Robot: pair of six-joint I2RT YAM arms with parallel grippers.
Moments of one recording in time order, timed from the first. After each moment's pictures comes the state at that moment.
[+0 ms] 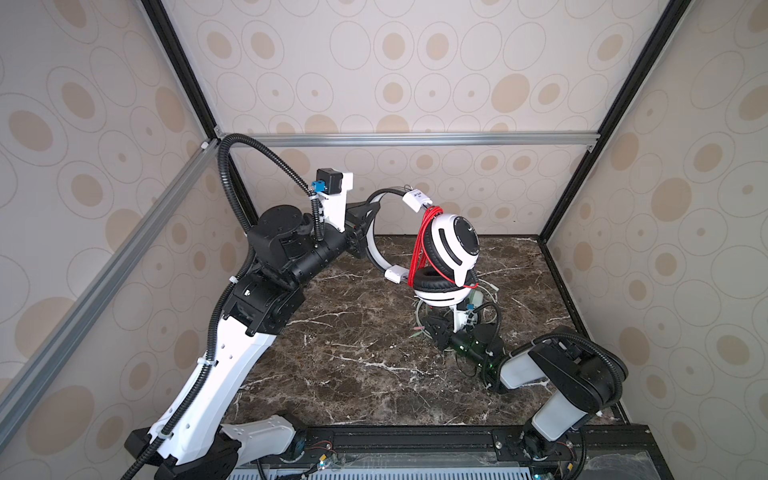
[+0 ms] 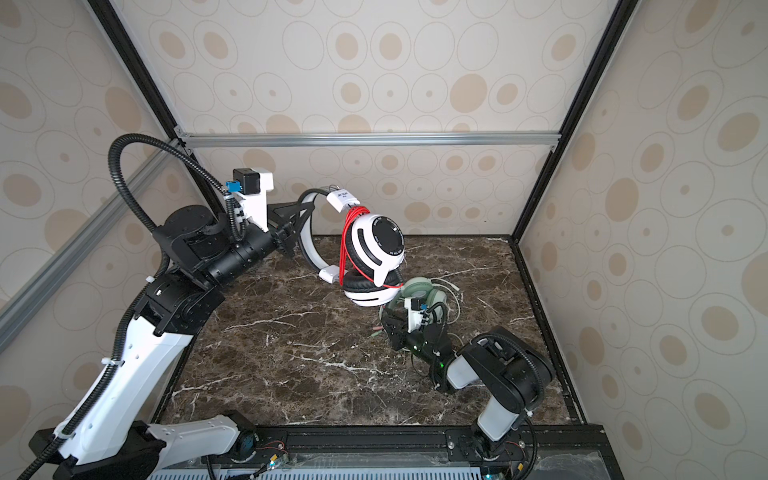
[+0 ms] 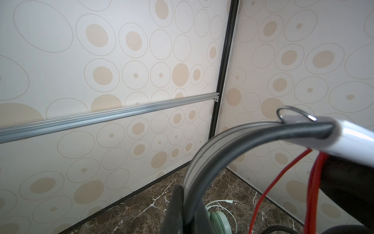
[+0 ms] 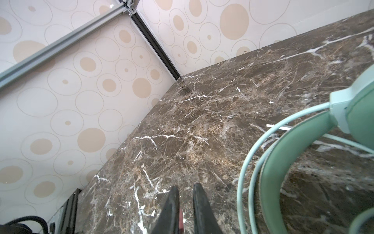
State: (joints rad) left arm -0.56 1.20 1.66 -0.37 0.13 -0.10; right arm 0.62 1.65 0.30 1.26 -0.23 0.58
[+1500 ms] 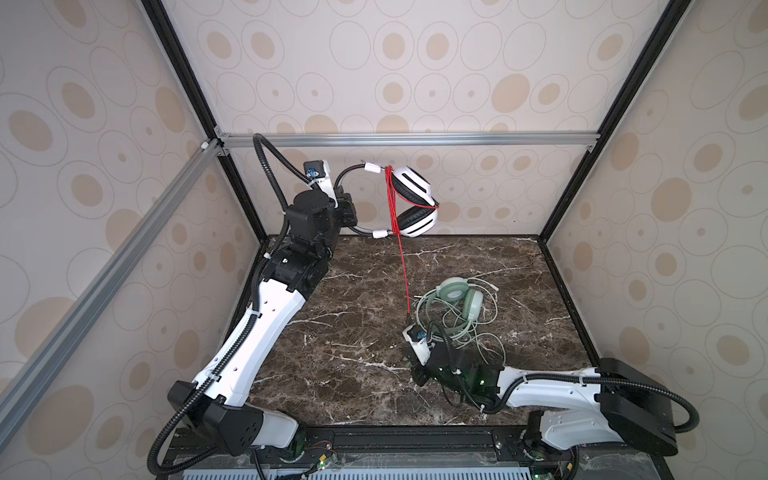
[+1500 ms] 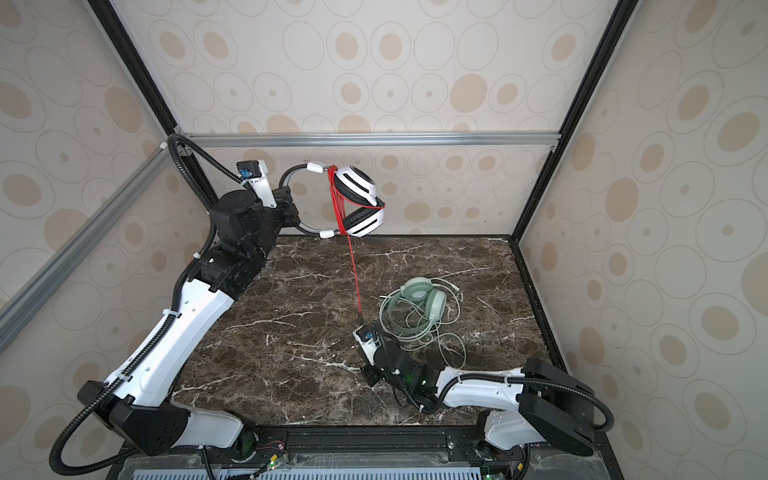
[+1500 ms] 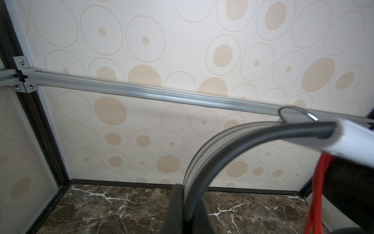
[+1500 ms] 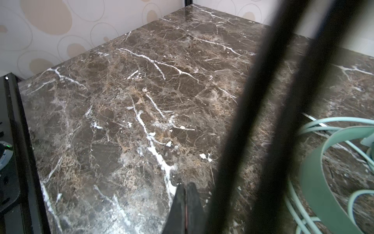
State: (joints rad) left arm -0.41 1.42 1.62 -0.23 -0.38 -0.19; right arm 1.16 1.32 0.55 0.28 0.27 0.20
